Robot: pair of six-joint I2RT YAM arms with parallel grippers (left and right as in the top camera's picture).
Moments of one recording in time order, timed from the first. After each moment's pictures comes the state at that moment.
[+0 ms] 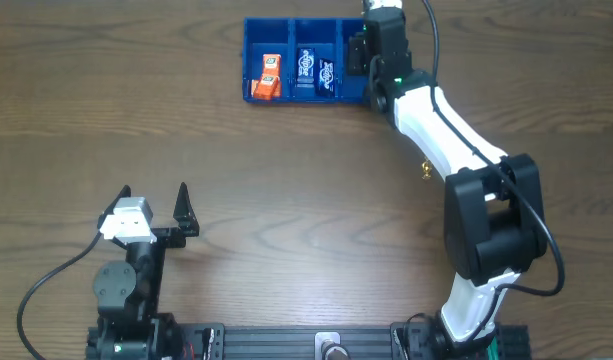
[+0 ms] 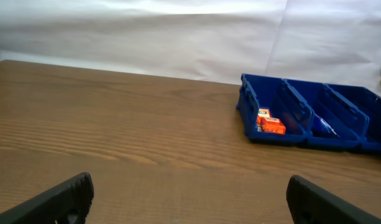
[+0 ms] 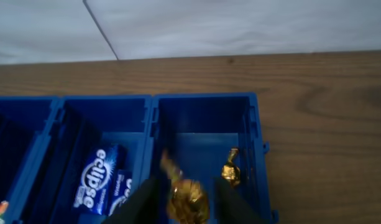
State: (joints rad) left arm -0.02 0.01 0.02 -0.12 0.00 -0.12; right arm 0.30 1.96 1.42 -0.06 0.17 0.23
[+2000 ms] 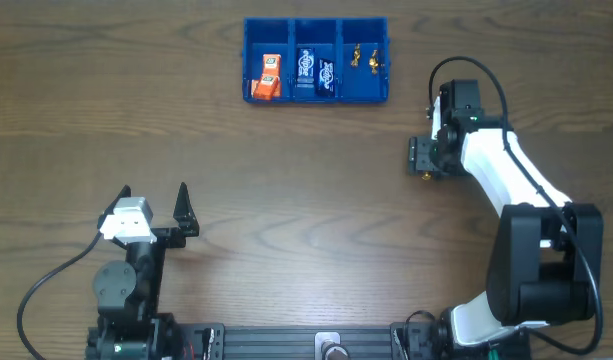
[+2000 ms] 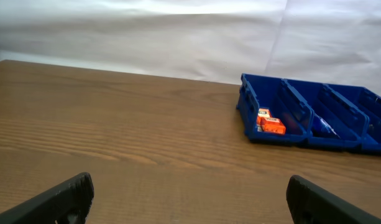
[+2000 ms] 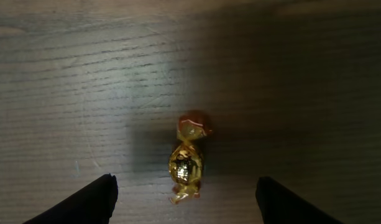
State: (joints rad) left arm -0.02 0.01 0.02 -0.12 0.00 -0.12; right arm 0.01 1.72 1.04 -0.66 0.01 0.08
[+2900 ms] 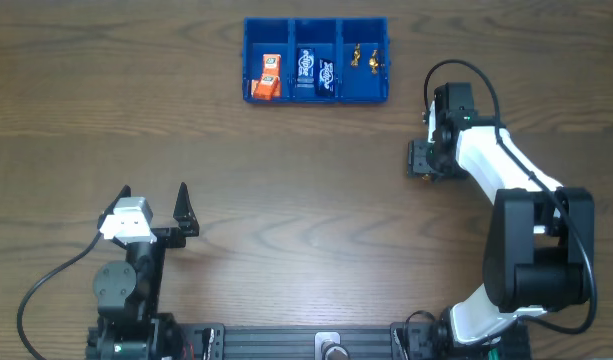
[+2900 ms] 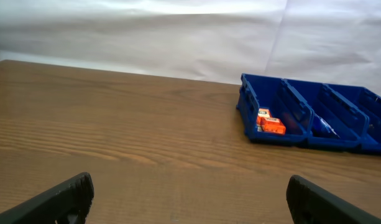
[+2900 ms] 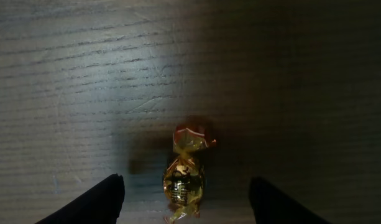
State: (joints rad) left arm -0.02 0.01 0.02 -0.12 0.00 -0.12; right arm 0.02 1.78 1.03 -0.63 0.03 0.08
